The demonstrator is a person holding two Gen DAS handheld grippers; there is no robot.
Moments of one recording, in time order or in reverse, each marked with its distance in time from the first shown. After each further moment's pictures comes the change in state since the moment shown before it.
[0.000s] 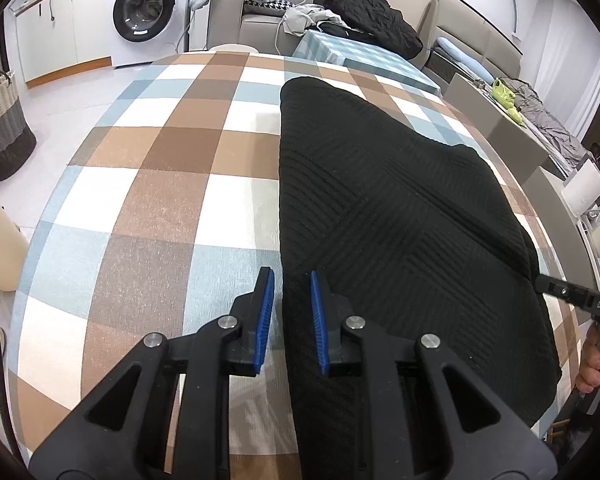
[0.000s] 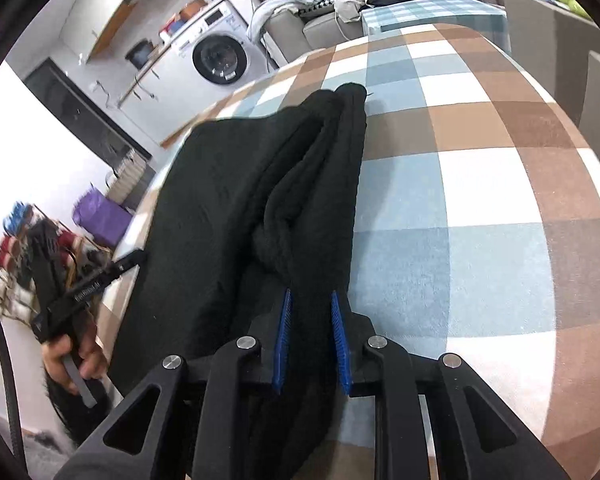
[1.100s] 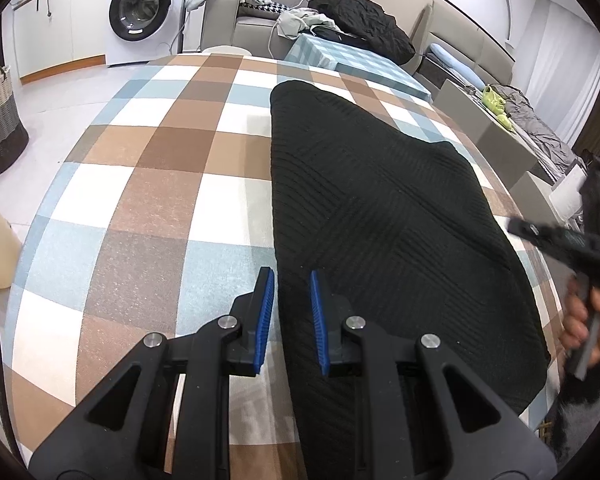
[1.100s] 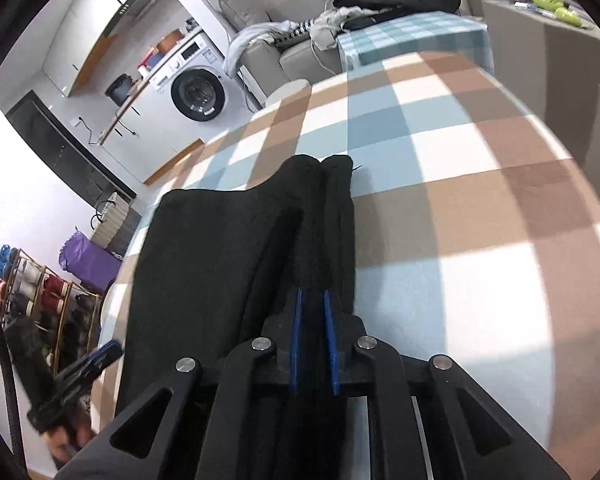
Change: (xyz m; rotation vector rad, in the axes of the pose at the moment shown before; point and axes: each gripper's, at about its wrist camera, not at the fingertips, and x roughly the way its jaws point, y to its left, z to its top) left arm -0.011 -0.003 -0.006 -0.012 -0.011 -0.043; right arm 0.025 -0.020 0.066 0.074 -0.119 -0.036
